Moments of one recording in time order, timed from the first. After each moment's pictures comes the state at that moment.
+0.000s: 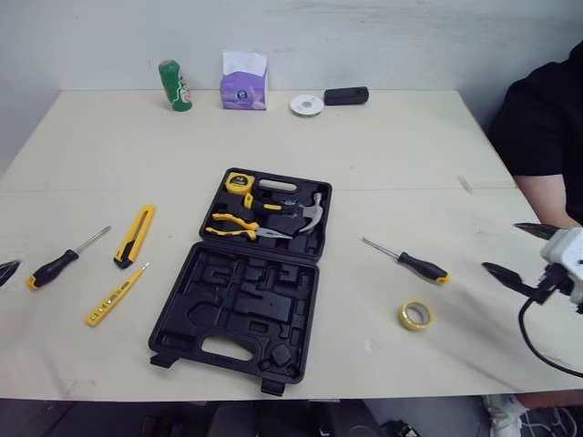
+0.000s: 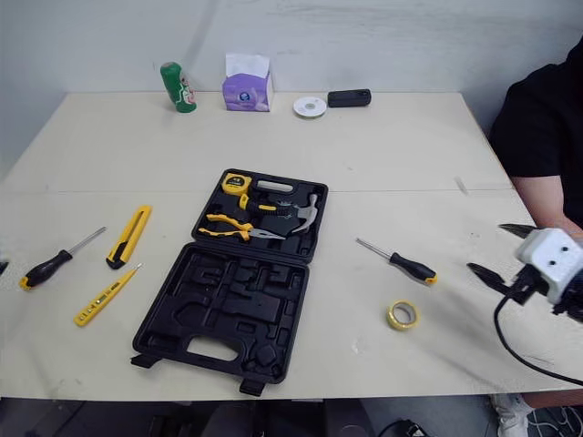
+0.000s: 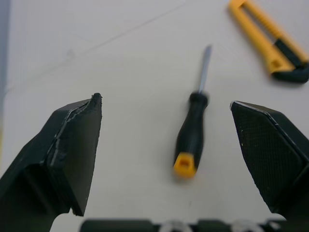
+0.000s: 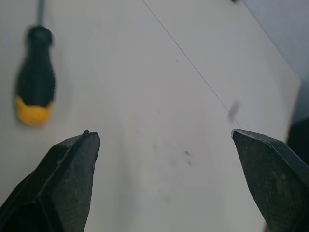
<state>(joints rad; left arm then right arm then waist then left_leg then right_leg) -0.31 1.17 0.55 1.01 -0.33 -0.26 -1.18 0.03 -0.97 -0.39 0.04 0.31 -0.09 0.98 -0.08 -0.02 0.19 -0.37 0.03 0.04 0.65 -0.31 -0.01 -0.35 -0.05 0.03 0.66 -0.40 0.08</state>
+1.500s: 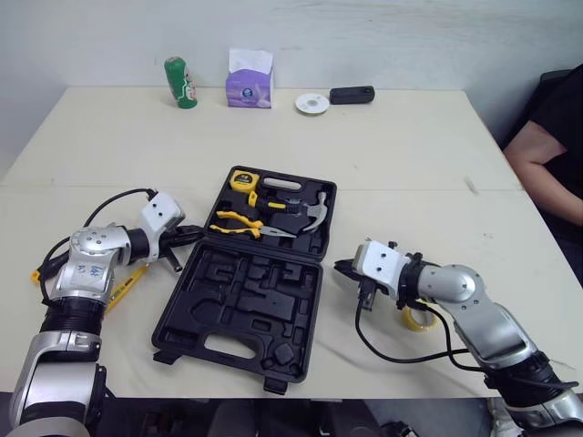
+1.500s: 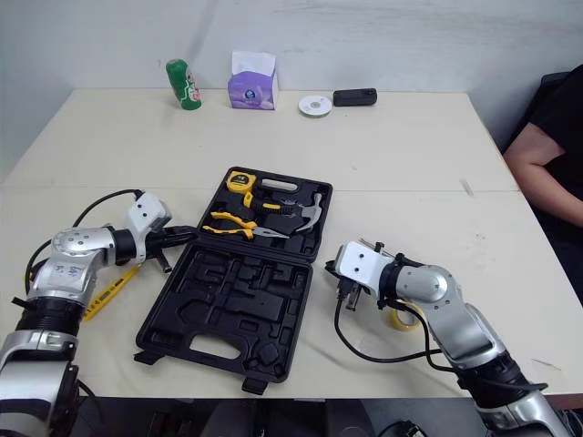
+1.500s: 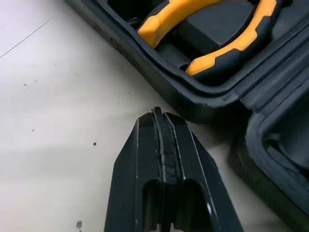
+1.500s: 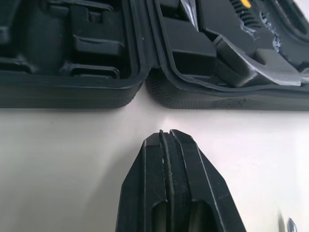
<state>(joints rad) -0.60 0.71 0.01 0.52 -0.11 0.14 -0.95 -0.31 -0.66 0.27 -0.25 0.03 0.31 0.80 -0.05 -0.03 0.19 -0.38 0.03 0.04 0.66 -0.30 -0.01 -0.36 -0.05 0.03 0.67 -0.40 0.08</state>
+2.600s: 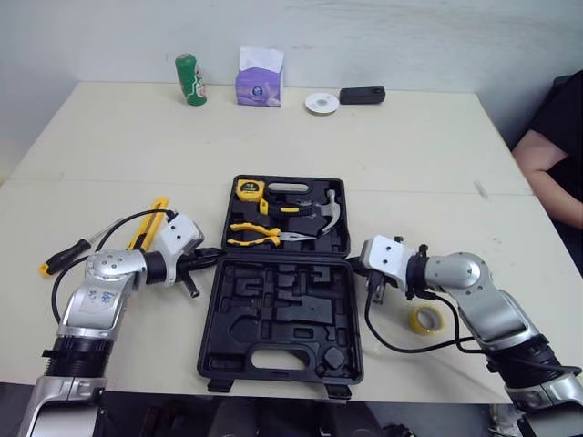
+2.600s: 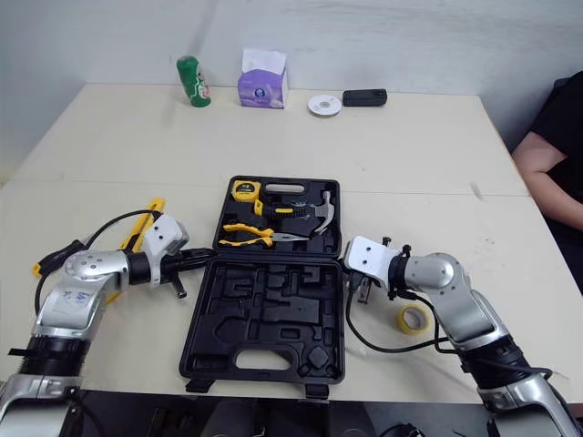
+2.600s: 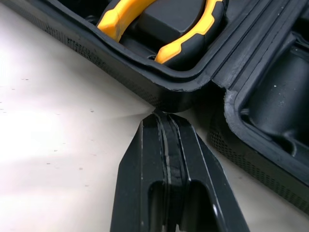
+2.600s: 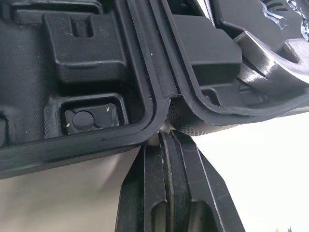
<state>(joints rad) -0.33 0.65 0.06 0.03 -0.15 0.44 -0.93 -0.38 -0.68 0.23 -0.11 0.00 0.23 0.92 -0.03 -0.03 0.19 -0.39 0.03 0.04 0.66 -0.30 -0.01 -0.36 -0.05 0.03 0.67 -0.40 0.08</state>
